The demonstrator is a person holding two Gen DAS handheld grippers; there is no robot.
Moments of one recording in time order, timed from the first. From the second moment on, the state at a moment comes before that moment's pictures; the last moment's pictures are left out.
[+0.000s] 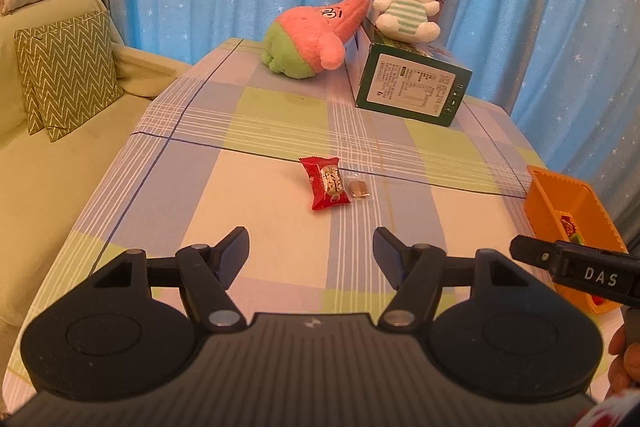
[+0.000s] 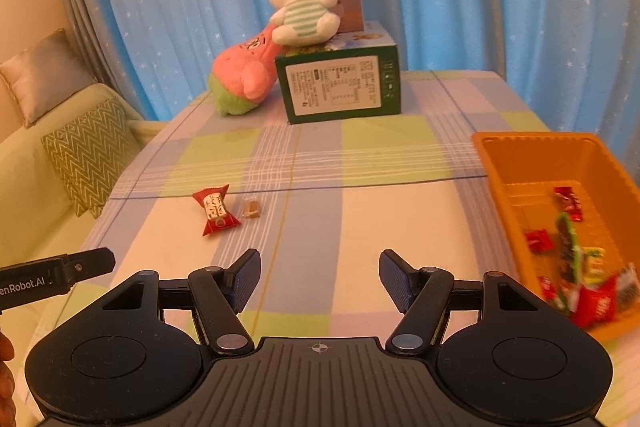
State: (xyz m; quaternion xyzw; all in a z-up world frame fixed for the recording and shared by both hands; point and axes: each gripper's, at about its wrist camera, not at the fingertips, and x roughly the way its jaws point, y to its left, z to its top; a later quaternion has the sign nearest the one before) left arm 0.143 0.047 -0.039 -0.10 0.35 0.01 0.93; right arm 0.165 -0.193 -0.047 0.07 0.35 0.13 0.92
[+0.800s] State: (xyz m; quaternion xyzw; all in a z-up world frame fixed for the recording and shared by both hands) left arm 0.241 0.065 -0.104 -0.08 0.34 0.03 0.94; right arm 0.281 -0.131 -0.118 0.04 0.34 0.21 0.91
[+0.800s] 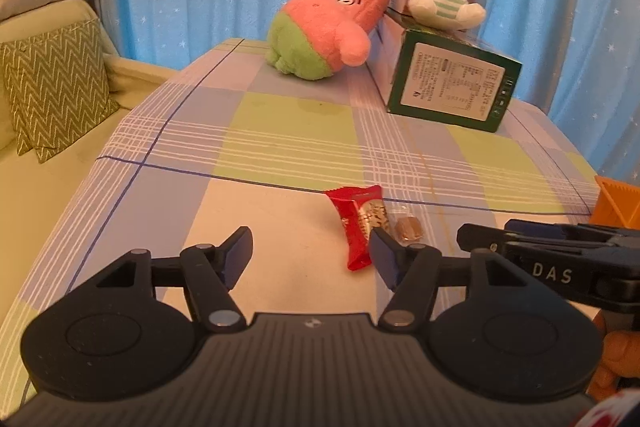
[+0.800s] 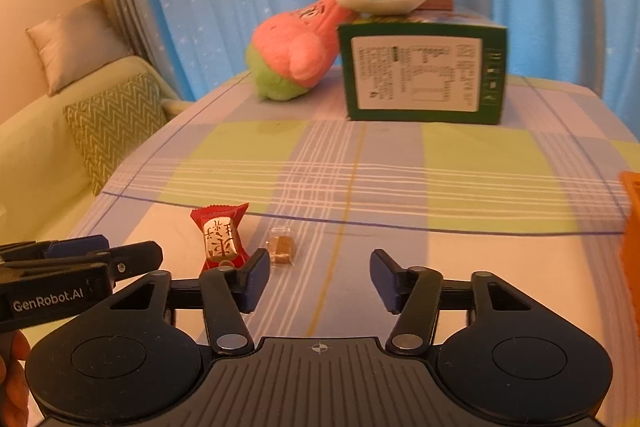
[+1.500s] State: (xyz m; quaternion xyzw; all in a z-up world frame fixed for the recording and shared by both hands) left arm 0.246 0.093 -0.117 -0.11 0.35 0.06 0.93; right arm 0.310 -0.076 -0.153 -0.02 0.34 0.24 0.91
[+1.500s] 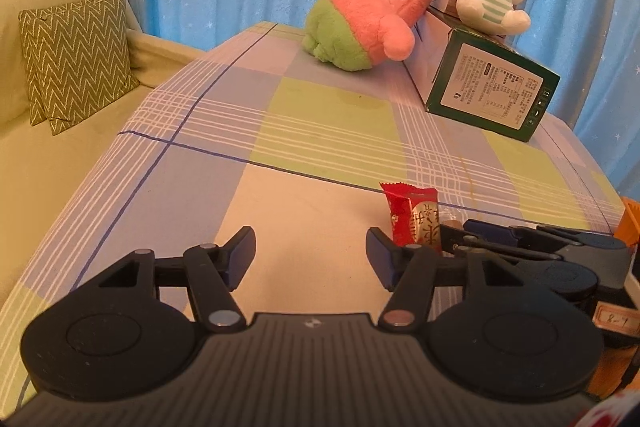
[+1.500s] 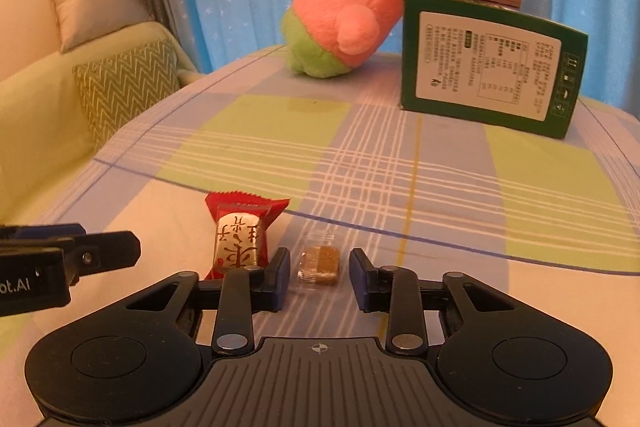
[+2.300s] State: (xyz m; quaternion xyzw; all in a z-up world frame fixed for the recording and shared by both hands) left arm 0.272 0.034 -0.124 -0.07 0.33 -0.03 0.94; right arm 0.307 -0.157 -0.139 0.00 0.35 0.17 0.92
